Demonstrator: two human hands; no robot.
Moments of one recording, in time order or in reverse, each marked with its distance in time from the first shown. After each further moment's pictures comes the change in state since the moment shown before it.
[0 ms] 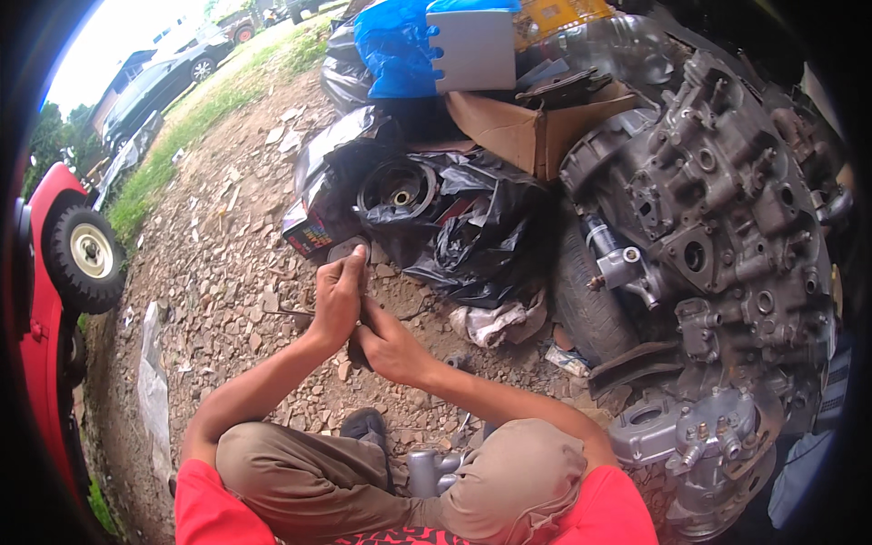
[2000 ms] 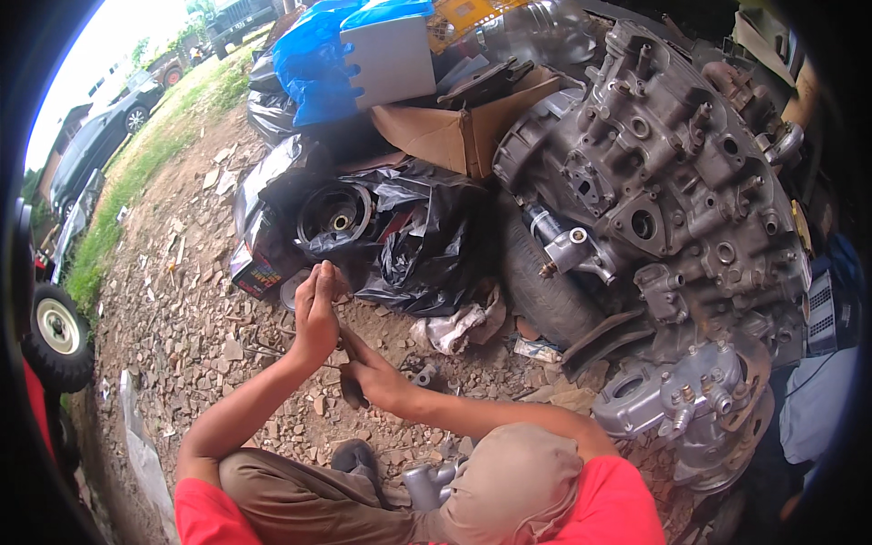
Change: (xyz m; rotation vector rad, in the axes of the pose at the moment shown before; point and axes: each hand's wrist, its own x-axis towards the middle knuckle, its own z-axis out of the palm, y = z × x) left_hand 0.023 -0.009 0.035 0.034 -0.170 0.197; right_hand -0.033 -0.016 -0.005 0.381 0.087 0.163
